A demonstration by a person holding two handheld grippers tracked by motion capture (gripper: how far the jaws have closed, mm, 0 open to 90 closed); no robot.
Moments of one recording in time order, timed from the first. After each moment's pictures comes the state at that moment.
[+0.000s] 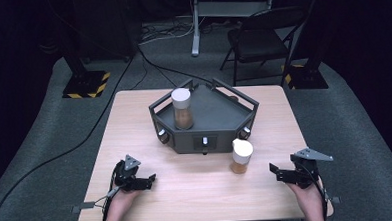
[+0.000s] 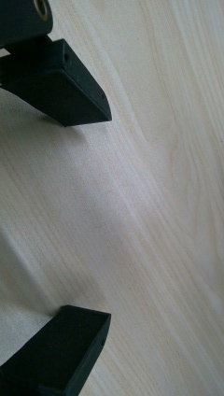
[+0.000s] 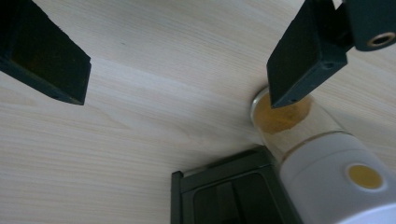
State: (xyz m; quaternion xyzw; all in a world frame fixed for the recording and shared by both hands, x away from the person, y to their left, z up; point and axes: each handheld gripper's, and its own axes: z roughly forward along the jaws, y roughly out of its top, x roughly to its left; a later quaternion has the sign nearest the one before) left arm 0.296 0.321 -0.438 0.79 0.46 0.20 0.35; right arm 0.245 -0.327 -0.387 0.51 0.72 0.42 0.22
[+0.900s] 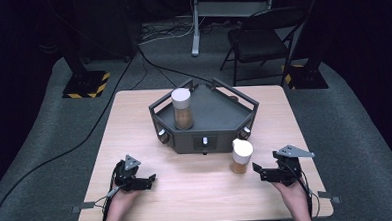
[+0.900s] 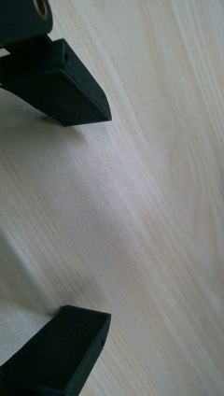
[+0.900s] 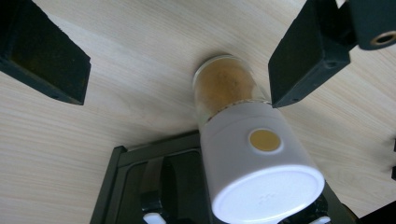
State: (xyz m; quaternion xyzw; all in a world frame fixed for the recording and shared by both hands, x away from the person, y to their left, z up) left arm 0.296 0.321 -0.438 0.79 0.46 0.20 0.35; right arm 0.258 -0.294 -0.383 0.47 0.74 0.44 0.21
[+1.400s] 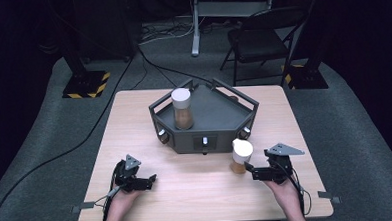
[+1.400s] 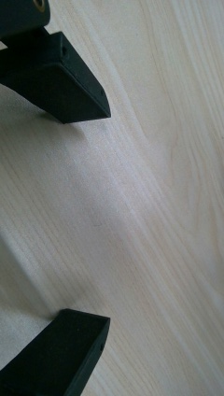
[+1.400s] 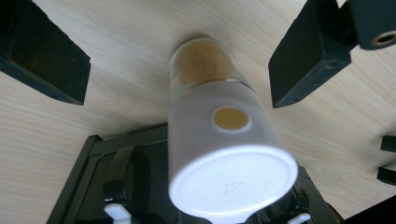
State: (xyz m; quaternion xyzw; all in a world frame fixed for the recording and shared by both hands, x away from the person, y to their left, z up) left arm 0.298 0.321 -0.438 0.79 0.46 0.20 0.34; right arm 0.269 -0.277 -0.385 0.45 0.75 0.44 0.20
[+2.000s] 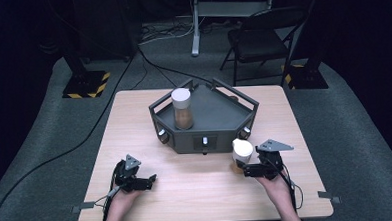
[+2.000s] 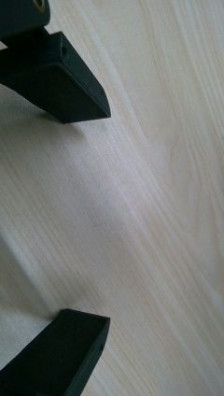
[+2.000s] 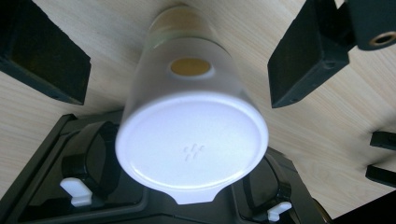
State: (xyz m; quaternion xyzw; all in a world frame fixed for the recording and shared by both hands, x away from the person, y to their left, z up) left arm 0.298 0.321 -0.438 0.79 0.46 0.20 0.34; right arm 0.284 -0.258 -0.382 0.43 0.76 0.44 0.20
